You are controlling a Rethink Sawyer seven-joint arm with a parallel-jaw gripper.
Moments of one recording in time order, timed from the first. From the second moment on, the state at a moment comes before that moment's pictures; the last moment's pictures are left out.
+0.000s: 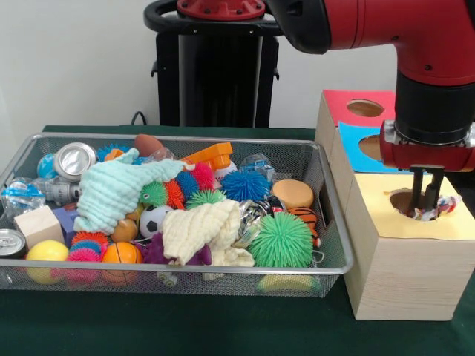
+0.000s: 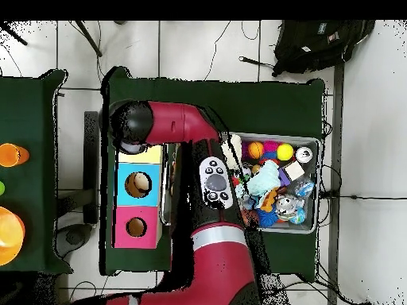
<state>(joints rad) -0.07 -0.46 0.15 1.22 0.03 0.87 2.01</state>
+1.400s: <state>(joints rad) -0.07 -0.45 0.17 1.22 0.01 0.79 2.01</state>
